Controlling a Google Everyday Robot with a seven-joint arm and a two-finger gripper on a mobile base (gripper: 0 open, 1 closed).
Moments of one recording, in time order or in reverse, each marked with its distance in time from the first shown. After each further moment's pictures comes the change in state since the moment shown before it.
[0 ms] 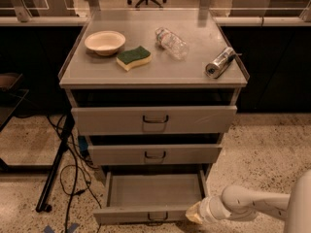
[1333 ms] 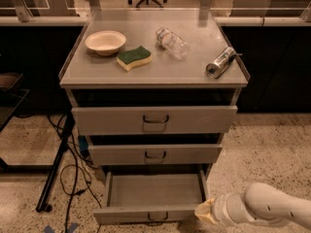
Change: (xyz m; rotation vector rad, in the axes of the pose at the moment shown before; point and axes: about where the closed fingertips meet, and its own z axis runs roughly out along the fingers) arm -0.049 0.059 -0.141 0.062 -0.036 -0.091
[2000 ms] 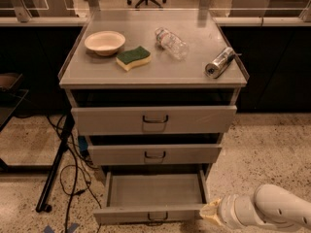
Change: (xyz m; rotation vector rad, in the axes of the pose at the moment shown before) arm -0.003 0.005 -0.023 0.005 -0.018 0.005
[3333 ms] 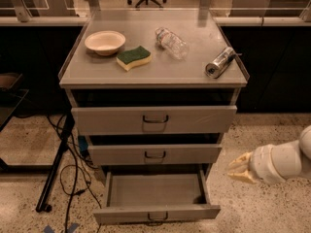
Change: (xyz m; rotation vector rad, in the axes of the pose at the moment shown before) arm -0.102 -0.060 -0.180 0.087 0.040 -0.190
